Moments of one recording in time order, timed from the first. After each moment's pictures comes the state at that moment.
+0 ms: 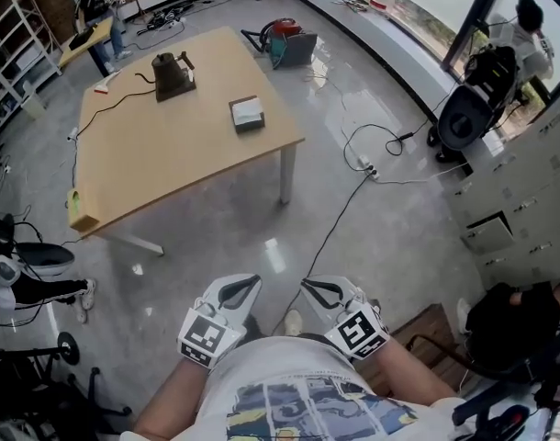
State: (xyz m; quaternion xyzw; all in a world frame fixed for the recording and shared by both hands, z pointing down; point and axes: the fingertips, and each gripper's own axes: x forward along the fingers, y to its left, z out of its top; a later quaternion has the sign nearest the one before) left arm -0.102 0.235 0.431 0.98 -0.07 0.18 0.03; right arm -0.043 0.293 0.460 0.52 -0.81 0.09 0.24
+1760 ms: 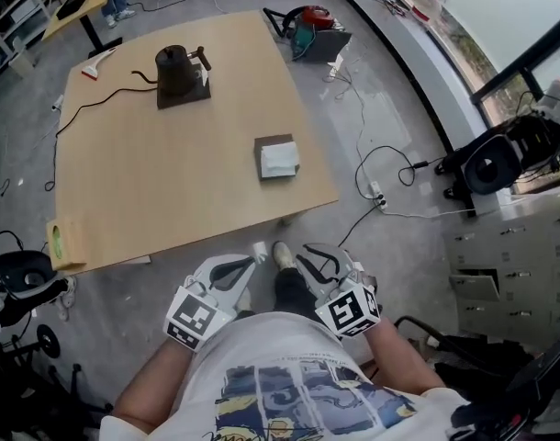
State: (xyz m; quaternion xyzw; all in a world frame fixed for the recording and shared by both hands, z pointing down) left arm -0.028 -0.077 0.463 0.98 -0.08 0.19 0.08; right arm 0.058 -0.044 0.493 0.50 -0.80 0.03 0.34
